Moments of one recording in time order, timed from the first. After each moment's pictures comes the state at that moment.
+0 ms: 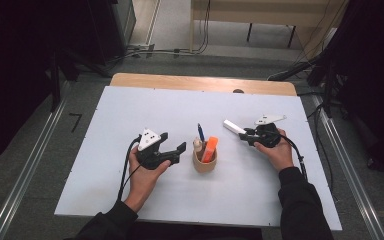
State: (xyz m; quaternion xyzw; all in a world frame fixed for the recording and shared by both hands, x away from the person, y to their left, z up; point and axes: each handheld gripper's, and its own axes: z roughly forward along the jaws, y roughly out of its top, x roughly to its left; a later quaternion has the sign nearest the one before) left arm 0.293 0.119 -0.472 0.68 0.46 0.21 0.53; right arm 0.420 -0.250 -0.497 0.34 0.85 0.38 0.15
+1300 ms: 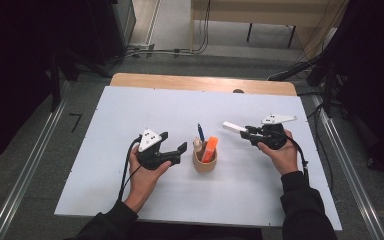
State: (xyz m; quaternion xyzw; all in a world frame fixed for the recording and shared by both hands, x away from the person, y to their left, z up) left arm 0.291 0.117 -0.469 0.68 0.45 0.22 0.54; right arm 0.390 -0.249 -0.460 0.34 0.82 0.43 0.15
